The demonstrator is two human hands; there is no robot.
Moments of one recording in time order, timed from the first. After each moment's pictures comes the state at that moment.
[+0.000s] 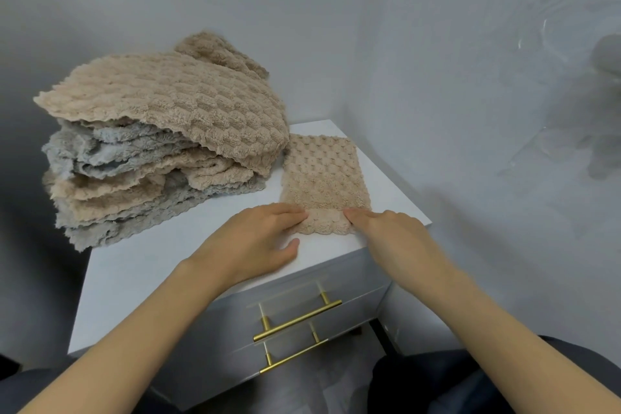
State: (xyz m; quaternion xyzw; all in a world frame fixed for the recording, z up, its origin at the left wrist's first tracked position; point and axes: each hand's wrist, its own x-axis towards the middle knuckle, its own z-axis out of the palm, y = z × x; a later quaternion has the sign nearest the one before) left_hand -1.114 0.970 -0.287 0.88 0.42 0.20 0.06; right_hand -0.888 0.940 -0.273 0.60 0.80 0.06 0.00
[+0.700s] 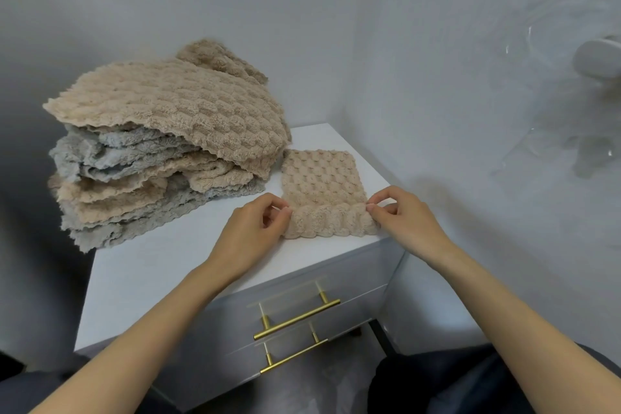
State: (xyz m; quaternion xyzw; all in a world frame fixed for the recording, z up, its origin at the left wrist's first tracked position) left_hand -1.107 0.972 -0.295 0.72 0.53 0.36 0.25; right_hand -0.864 0.956 -0.269 0.67 0.62 -0.25 -0.32
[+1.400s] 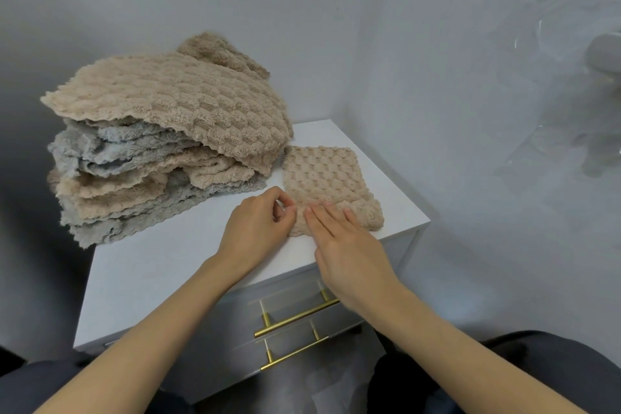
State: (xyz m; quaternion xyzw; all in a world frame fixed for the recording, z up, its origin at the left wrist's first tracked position) left_hand -1.098 0.982 -0.299 0.73 0.57 0.33 0.17; right_hand -0.939 0.929 -0.299 0.55 0.83 0.05 -0.07
